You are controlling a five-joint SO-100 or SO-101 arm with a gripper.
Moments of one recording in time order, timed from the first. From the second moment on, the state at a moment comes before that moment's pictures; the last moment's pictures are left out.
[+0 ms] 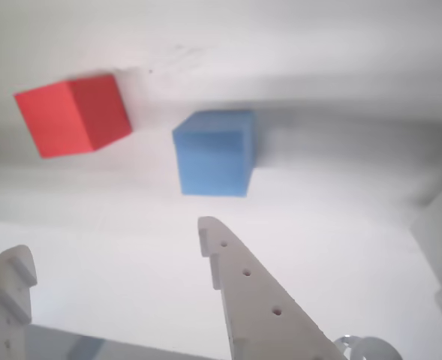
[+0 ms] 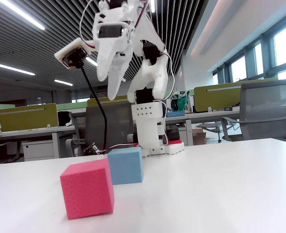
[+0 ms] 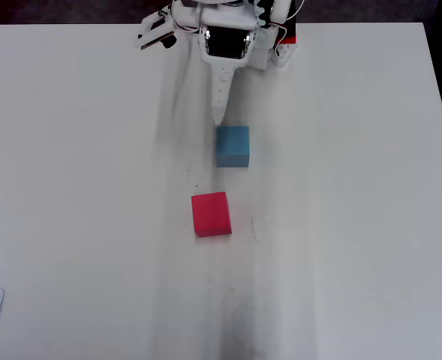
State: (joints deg) arm 25.3 128.9 114.0 73.1 -1.9
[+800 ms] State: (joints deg) arm 23.7 111.8 117.4 69.7 -4.4
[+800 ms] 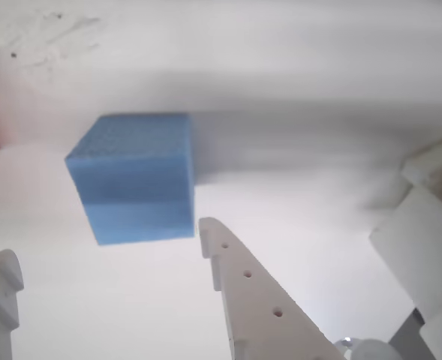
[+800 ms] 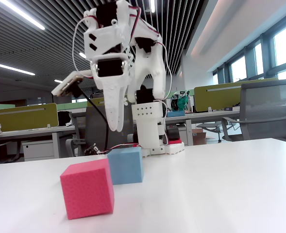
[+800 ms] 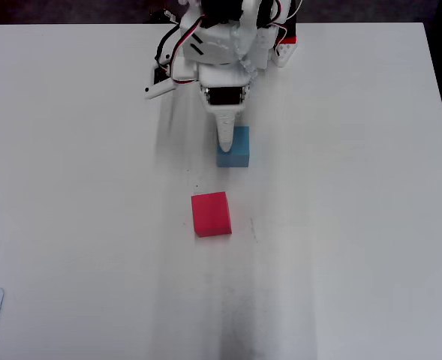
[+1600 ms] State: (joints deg) arm 23.6 104.2 121.8 60.8 -4.0
